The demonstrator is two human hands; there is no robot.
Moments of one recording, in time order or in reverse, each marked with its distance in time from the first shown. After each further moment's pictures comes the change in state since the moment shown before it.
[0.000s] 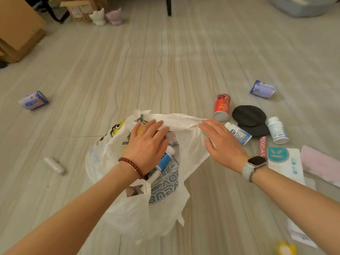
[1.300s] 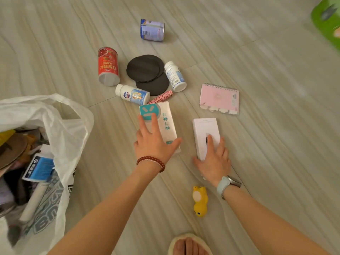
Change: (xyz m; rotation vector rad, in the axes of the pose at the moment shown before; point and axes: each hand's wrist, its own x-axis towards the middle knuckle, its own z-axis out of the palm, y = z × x) left_hand 0.045 0.276 0.159 -0.427 -0.406 -0.240; right_hand -0.243 0.144 0.032 -0.038 -0.091 1.265
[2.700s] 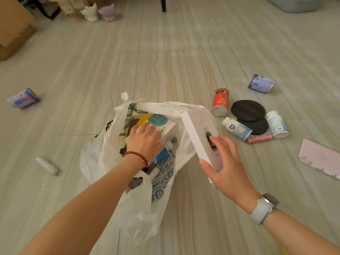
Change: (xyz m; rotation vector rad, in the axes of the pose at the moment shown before) left_hand -0.029 -0.233 -0.211 0.576 0.212 0.012; right_hand -0.128 -0.225 -0.031 0.412 -0.041 -0.870
